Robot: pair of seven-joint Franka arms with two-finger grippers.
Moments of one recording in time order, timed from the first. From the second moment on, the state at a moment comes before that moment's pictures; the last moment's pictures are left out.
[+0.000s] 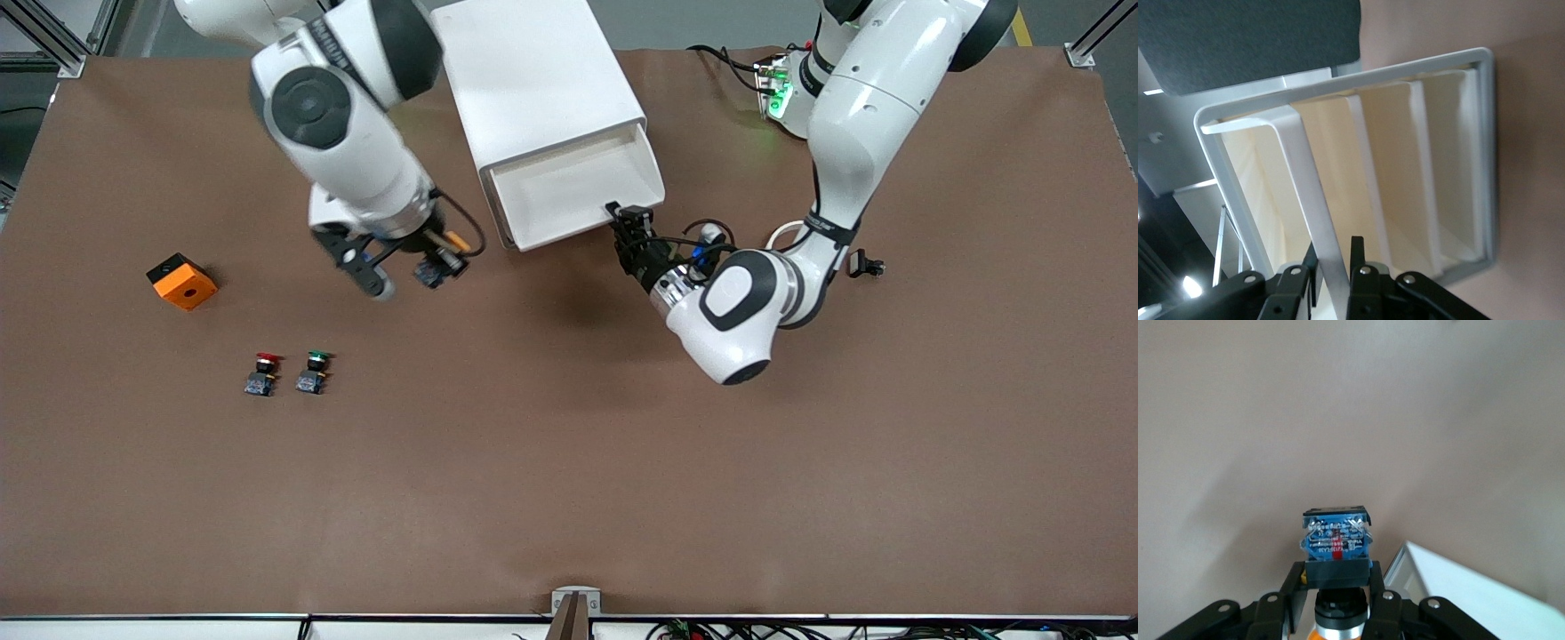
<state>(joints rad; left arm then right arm) -0.29 0.75 -0.21 -1.50 -0.88 1.38 -2.14 0.60 0.22 0.00 -1.60 0.12 1.80 1.39</state>
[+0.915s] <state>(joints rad) -0.26 0.75 -0.14 -1.42 -0.88 1.39 -2.16 0.95 0.30 0.00 -1.61 -0.05 1.92 1.92</state>
